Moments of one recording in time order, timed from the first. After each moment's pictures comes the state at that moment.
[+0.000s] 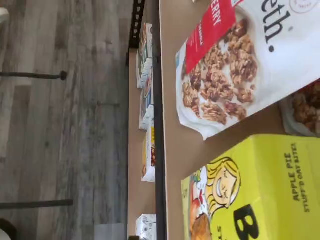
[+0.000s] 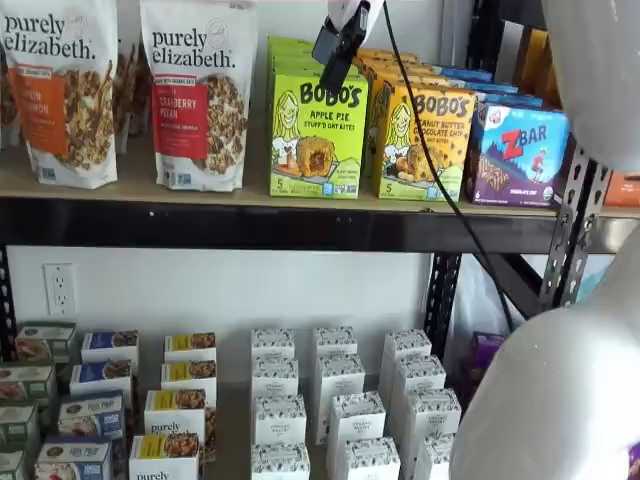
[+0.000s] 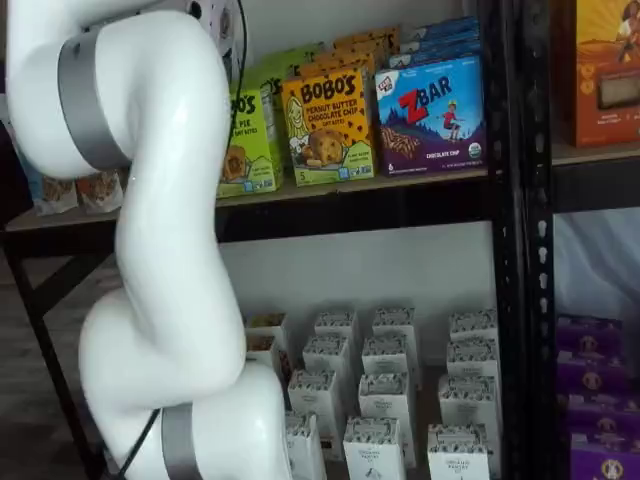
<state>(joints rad) 0.22 -0.24 -1.52 0.33 1.50 -1.29</state>
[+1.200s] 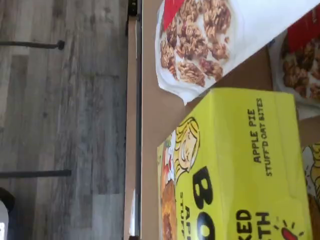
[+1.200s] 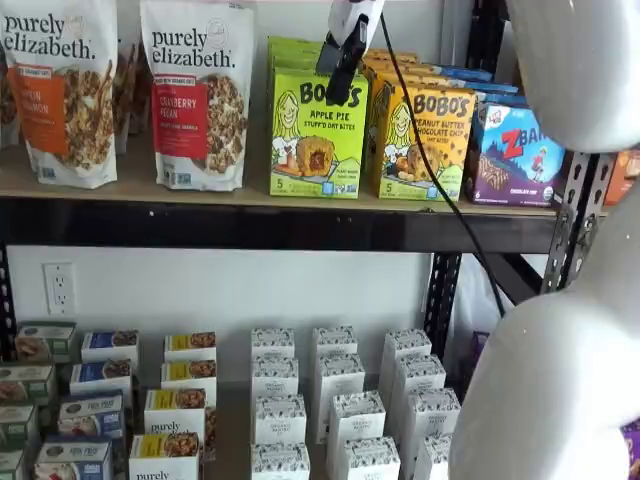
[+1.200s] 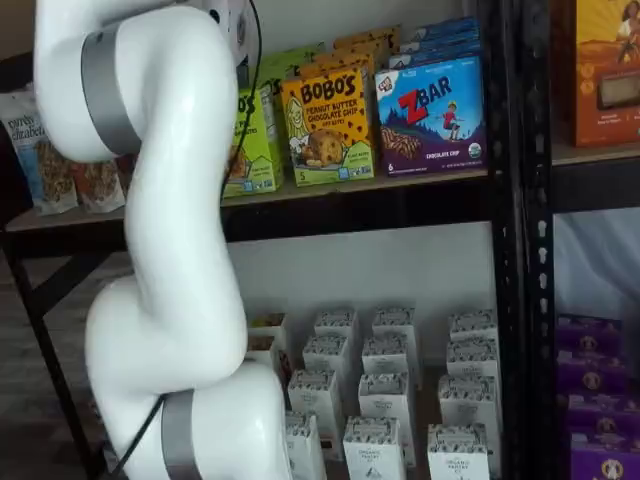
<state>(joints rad) 0.21 -0.11 -1.62 0.26 1.53 -1.32</state>
